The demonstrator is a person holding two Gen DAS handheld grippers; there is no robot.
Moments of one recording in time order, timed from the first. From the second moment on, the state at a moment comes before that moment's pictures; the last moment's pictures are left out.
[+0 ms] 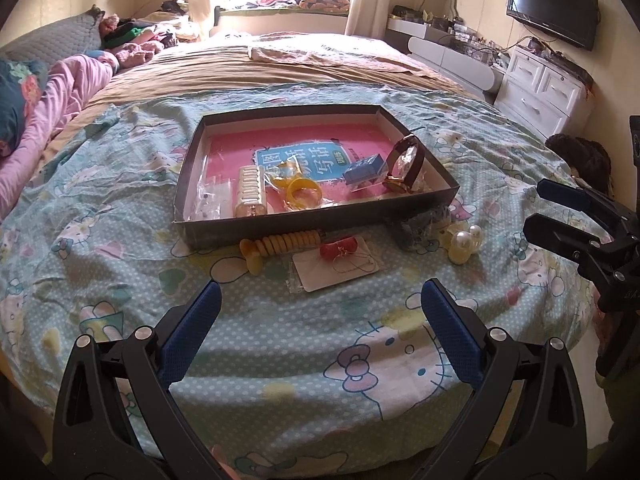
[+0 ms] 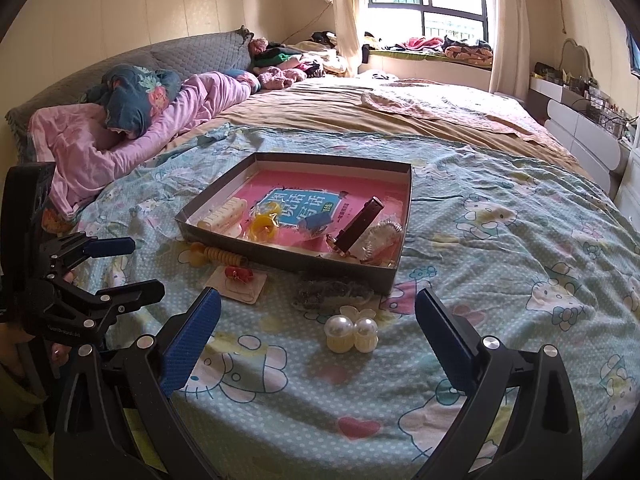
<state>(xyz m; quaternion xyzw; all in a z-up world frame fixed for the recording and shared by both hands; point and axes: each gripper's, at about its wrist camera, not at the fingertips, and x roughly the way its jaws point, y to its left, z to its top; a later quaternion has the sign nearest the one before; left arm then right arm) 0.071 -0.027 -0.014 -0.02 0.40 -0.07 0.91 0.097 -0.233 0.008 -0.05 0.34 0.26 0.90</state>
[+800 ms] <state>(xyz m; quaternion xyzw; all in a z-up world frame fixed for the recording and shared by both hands) 0.091 -0.027 -0.046 -0.04 0.44 -0.07 0.89 0.110 -0.237 -0.037 -0.04 0.39 0.24 0.89</state>
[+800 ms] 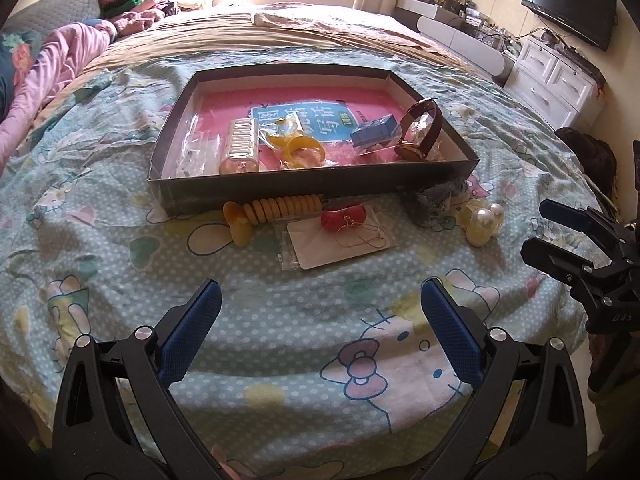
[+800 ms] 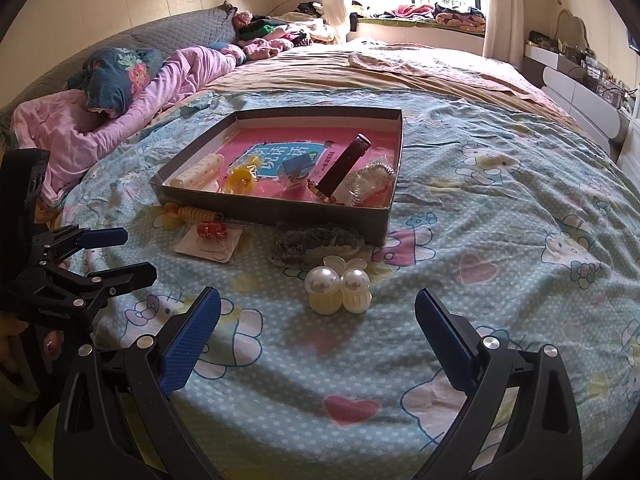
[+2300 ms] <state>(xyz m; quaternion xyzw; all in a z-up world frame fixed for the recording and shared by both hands) 0.153 -0.059 -0.082 -0.04 0.48 -0.05 0.88 0.153 -0.255 -0.068 0.01 0.42 0.22 0.88</state>
